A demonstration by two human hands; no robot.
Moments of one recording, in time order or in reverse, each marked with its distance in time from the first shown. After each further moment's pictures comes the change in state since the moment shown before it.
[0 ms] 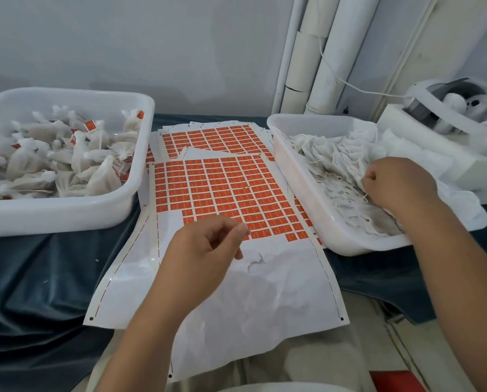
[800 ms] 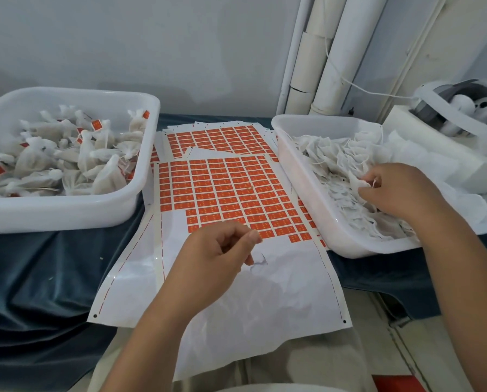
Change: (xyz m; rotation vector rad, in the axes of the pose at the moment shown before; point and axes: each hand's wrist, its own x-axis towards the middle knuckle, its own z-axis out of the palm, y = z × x) left_hand -0.002 0.004 0.006 -0.086 -0.091 -0.021; right_hand -0.010 0.005 0.004 0.254 -0.032 -0.109
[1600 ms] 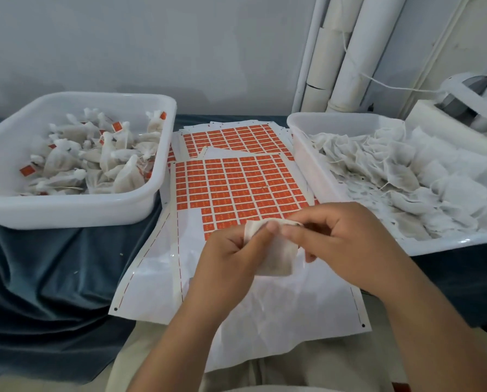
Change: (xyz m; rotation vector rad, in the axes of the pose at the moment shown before) left_hand -0.013 0.013 0.011 -0.401 0.093 -0.019; right_hand -0.117 -0.110 0.004 0.642 -0.252 -0.498
